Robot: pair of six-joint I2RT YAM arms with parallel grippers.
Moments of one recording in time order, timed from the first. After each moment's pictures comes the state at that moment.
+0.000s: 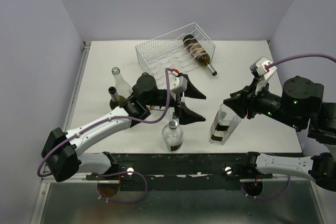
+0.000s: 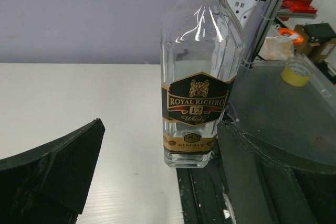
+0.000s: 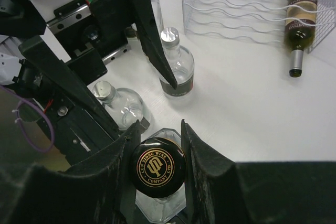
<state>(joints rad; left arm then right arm) -0.86 1.24 0.96 0.43 0.83 -0.19 1.09 0.93 1.71 -1.13 0.28 0.18</state>
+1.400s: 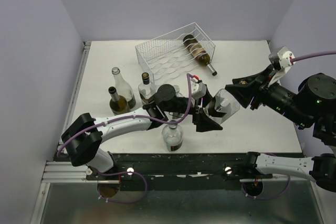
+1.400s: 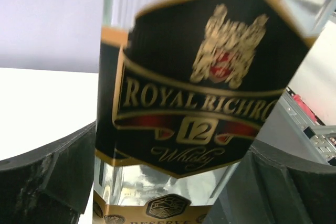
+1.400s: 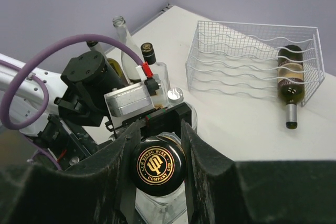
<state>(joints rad) -1.01 1.49 0.98 0.74 0.77 -0.40 1.09 0.92 1.73 -0.91 0.30 0.13</state>
